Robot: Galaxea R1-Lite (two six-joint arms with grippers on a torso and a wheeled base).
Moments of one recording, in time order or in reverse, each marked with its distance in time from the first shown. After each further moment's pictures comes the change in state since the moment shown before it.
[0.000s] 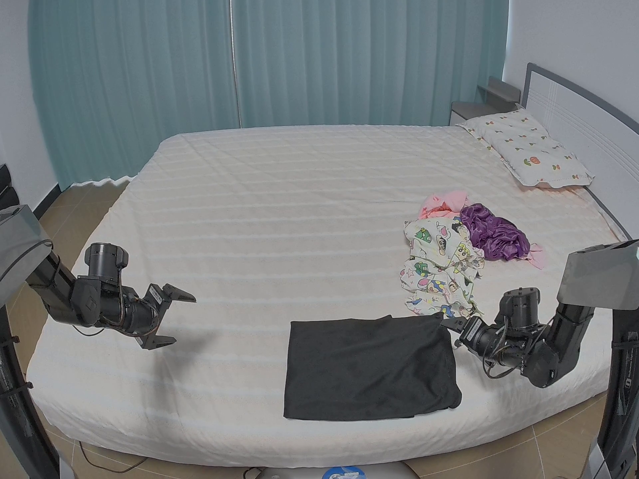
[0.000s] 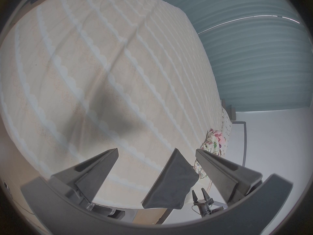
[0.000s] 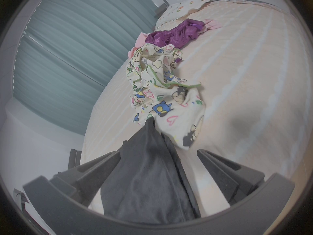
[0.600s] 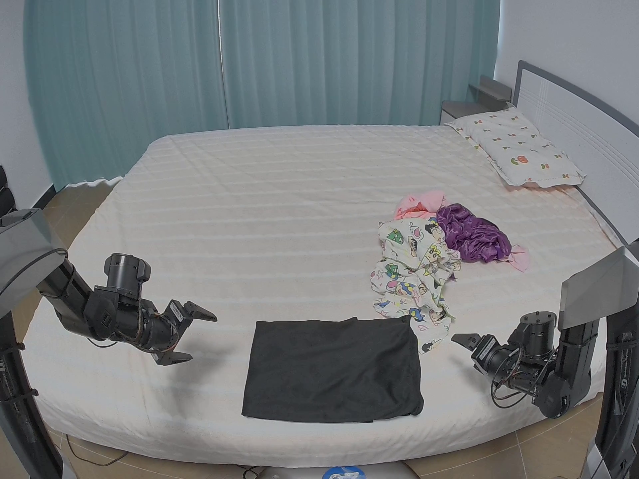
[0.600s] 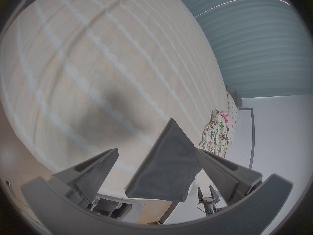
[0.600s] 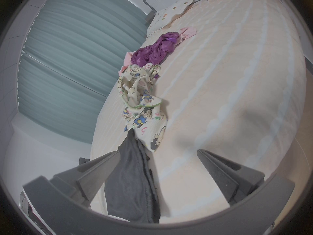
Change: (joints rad) left arm -0.112 -0.007 0.064 0.000 0.048 0.000; right arm 0.008 0.056 0.219 -0.296 0.003 0.086
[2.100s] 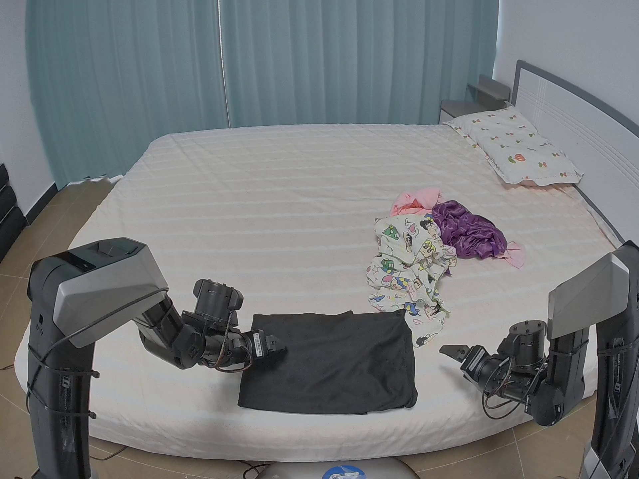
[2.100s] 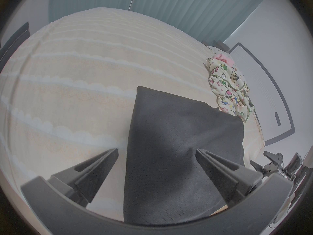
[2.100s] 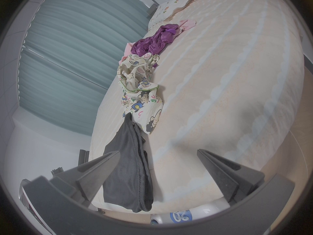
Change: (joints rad) left arm -0.290 0.304 -0.192 -0.158 0.285 0.427; right arm 0.057 0.038 0.011 -0.028 0.004 0.003
